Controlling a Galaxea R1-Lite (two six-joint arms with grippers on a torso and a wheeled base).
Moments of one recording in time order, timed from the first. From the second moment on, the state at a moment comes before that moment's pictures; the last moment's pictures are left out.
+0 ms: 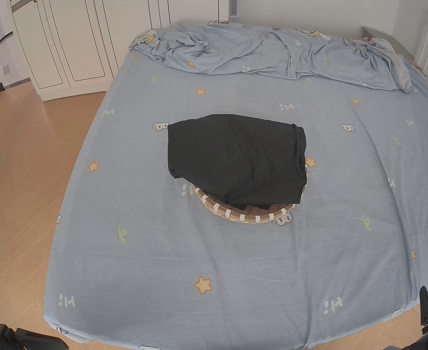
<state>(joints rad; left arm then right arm) 0.33 0.36 -0.03 -0.96 -1.46 -1.16 0.00 0.02 -0.02 0.00 -0.01 0.02</state>
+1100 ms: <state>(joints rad) 0.13 0.26 -0.02 -0.66 -1.26 -1.10 0.00 0.02 -0.02 0.00 -0.01 0.02</state>
